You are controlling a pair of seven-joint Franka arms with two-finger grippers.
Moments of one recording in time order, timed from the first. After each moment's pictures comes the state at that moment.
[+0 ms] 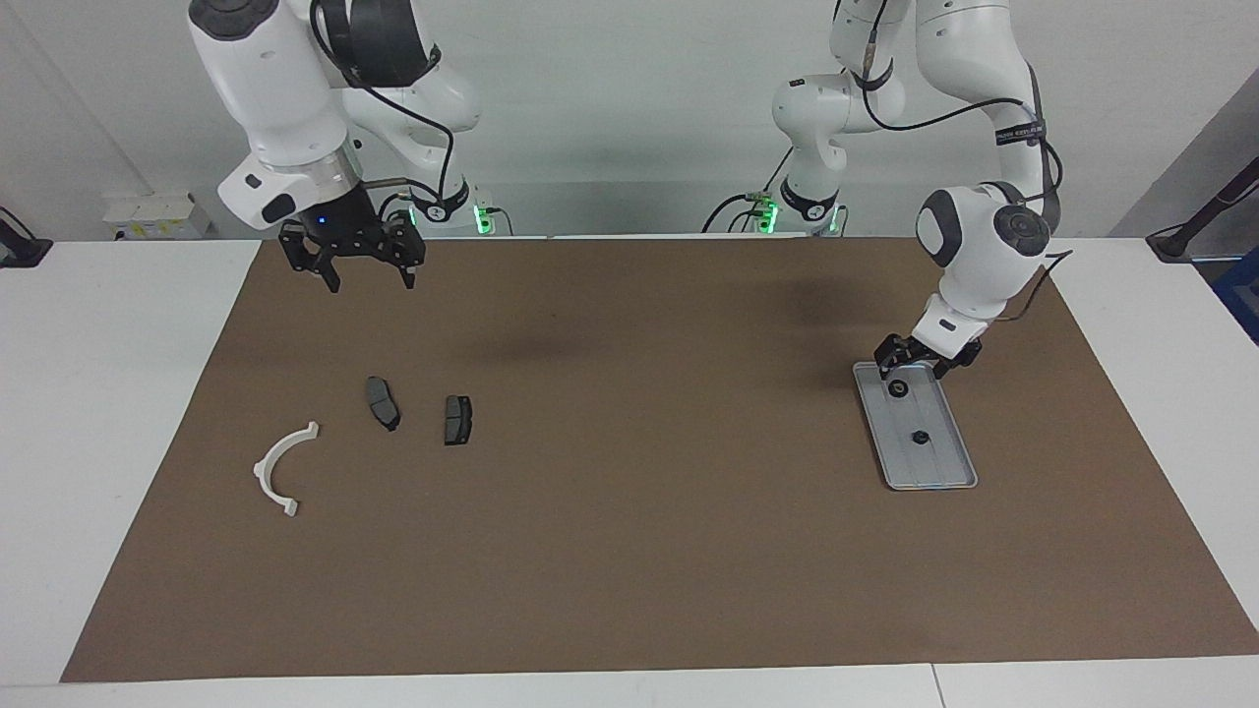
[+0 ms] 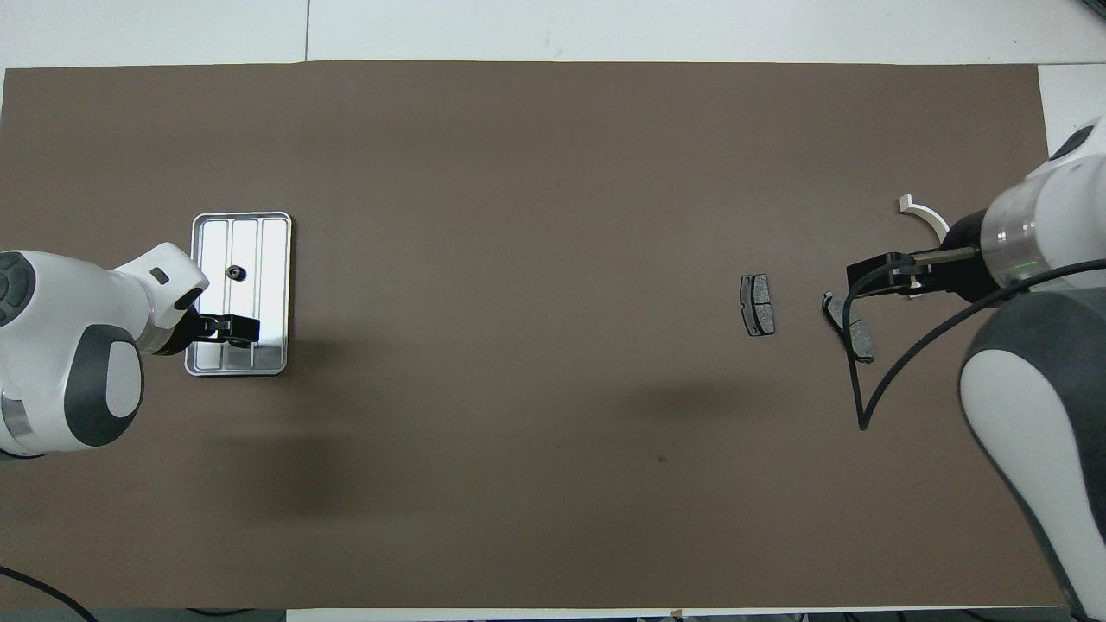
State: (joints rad) left arm -0.01 0.09 0.02 -2.27 -0.01 2.35 0.10; right arm -0.03 -0.06 0.16 -1.85 0.02 1.79 0.08
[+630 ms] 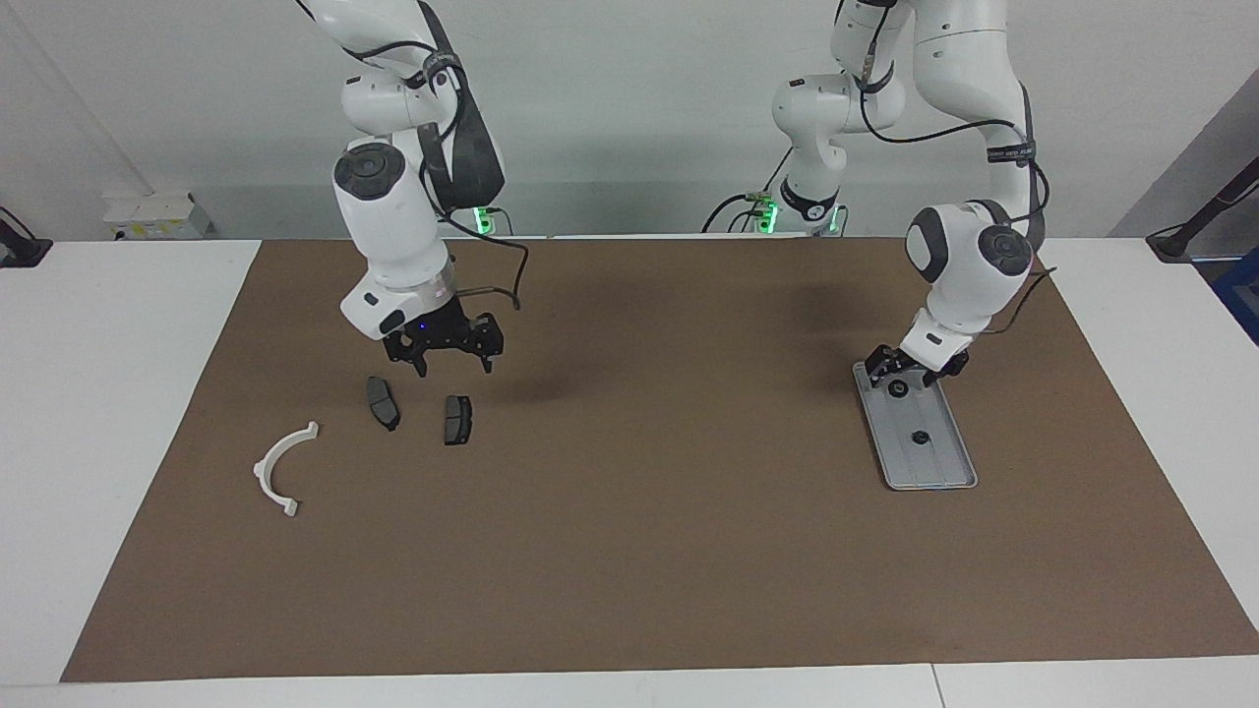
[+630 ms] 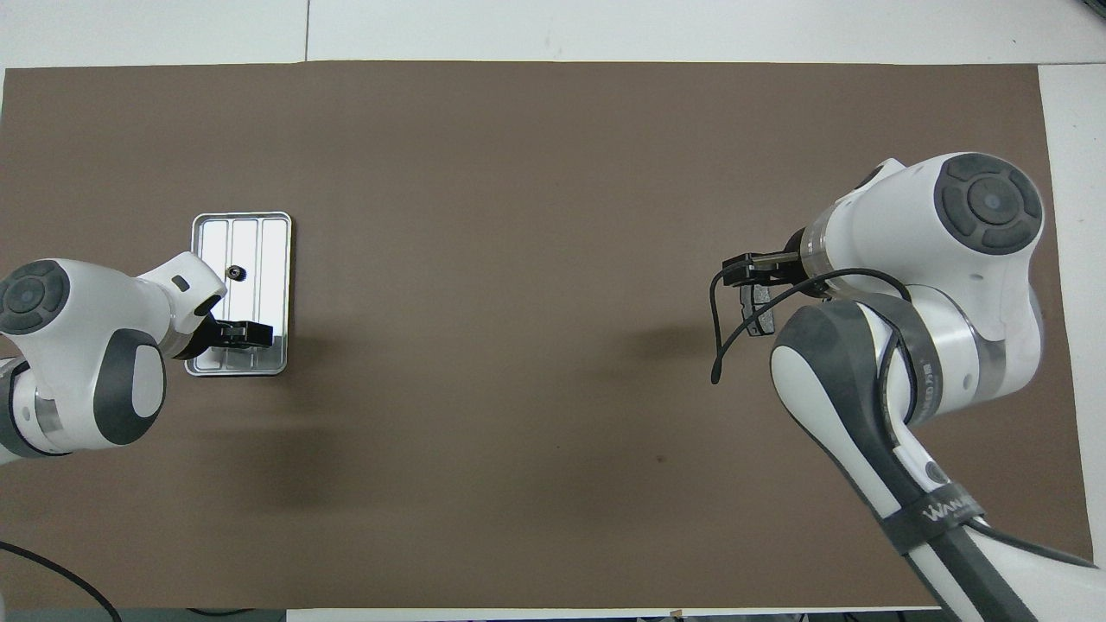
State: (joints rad) left arm -0.01 0.12 0.02 -2.29 -0.01 2.39 0.10; right arm 0.06 0.11 0.16 -1.96 0.02 2.12 0.20
